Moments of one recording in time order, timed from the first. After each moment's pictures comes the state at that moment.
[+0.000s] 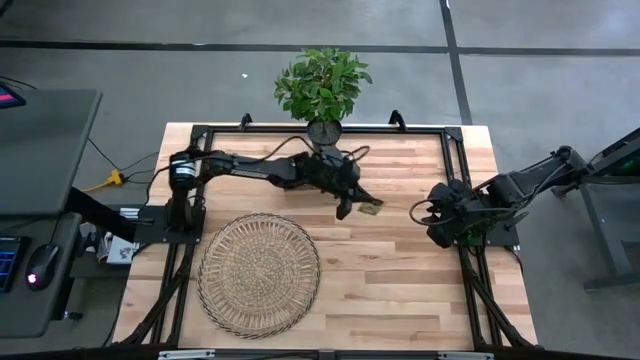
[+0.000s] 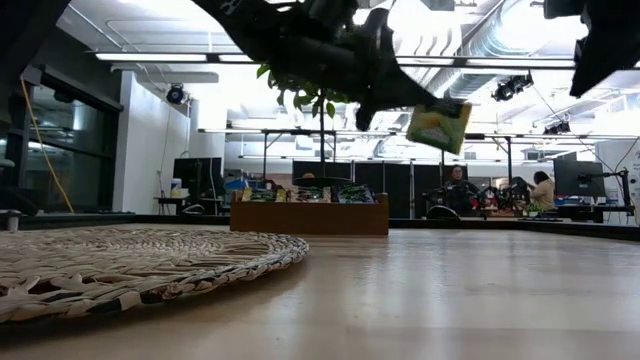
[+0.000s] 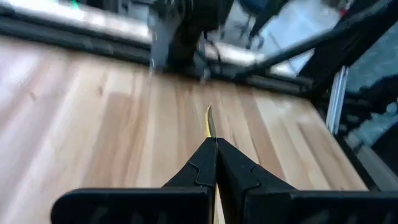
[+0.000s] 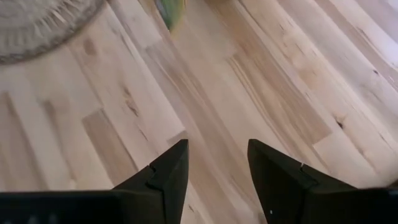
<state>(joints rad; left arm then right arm) 0.16 1.96 1.42 0.15 0.39 -0.16 0.42 0.84 0.91 -1.21 0.35 0.97</state>
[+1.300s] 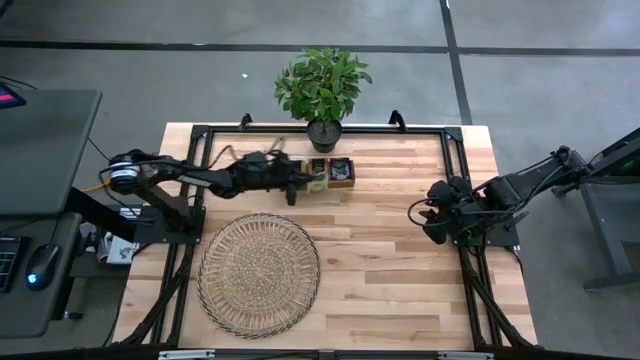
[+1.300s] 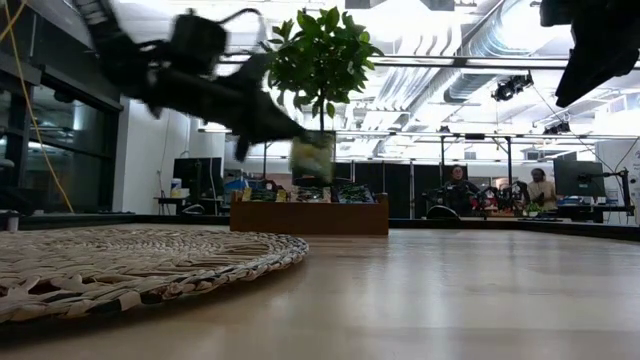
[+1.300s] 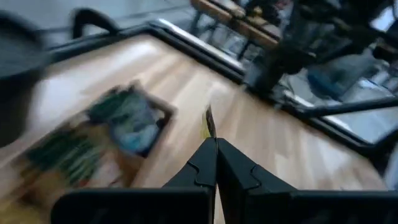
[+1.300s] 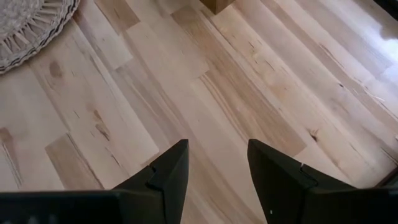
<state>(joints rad) 0.29 1.52 0.61 0.73 0.13 -0.40 0.42 0.84 0.85 -1.20 0.48 1.00</state>
